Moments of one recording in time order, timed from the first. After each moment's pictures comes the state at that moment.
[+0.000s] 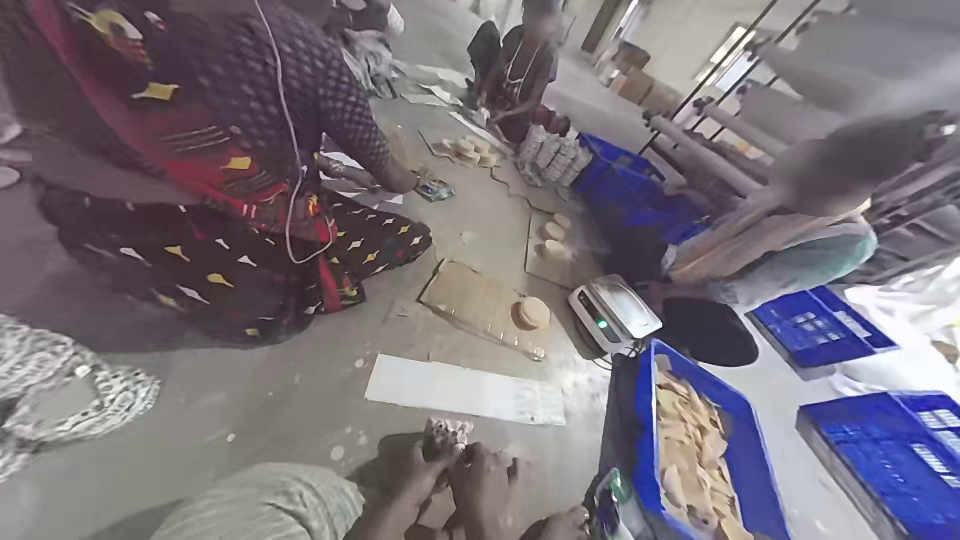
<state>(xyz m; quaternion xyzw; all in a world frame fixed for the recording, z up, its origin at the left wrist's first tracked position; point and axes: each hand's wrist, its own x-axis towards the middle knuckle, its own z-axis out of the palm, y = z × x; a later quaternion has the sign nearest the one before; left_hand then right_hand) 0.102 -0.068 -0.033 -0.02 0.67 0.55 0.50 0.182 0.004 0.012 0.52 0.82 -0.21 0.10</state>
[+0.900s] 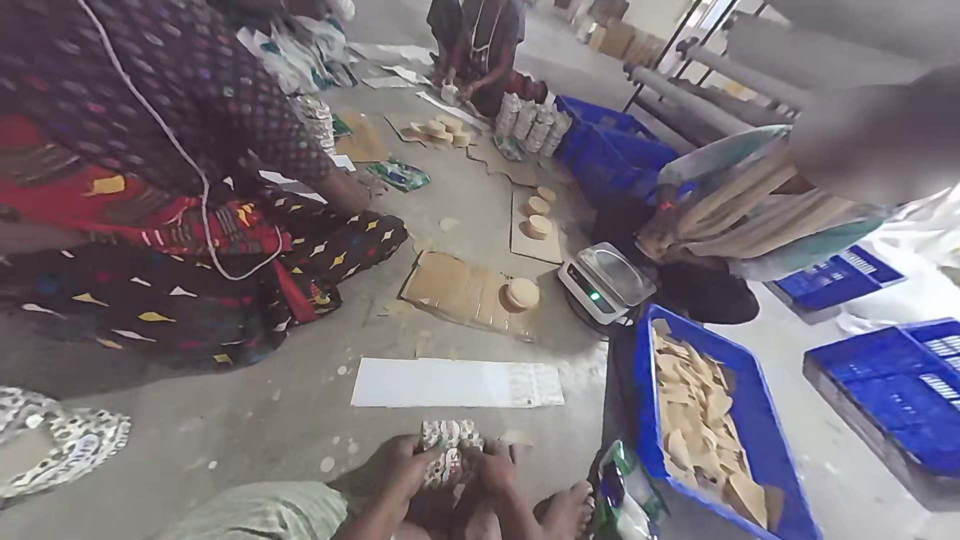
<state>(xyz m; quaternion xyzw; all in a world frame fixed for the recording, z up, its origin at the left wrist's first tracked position) 0.089 -0.060 -0.021 0.06 0.75 0.45 0.48 0.216 0.055 -0.034 0.54 0.57 -0.62 -0.02</state>
